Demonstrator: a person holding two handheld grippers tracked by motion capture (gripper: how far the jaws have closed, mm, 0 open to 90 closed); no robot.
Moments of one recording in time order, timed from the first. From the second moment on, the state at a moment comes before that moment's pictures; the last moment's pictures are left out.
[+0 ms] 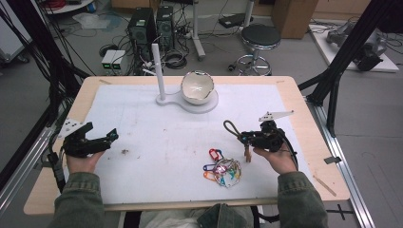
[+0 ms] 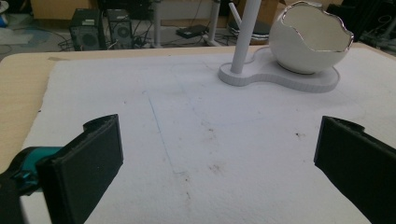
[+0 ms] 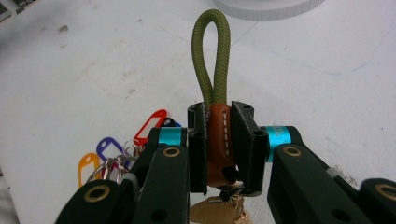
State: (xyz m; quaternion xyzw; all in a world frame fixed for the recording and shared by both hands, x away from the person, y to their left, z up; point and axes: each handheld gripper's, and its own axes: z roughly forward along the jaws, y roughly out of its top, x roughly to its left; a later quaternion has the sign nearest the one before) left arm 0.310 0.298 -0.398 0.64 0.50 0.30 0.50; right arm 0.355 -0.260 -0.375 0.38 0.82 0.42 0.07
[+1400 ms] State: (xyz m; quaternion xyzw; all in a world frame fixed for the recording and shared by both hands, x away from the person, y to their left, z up) left arm 0.309 0.300 -0.398 0.63 0.50 0.30 0.50; right arm 0.394 -0.204 -0.319 0.35 0.83 0.43 0.07
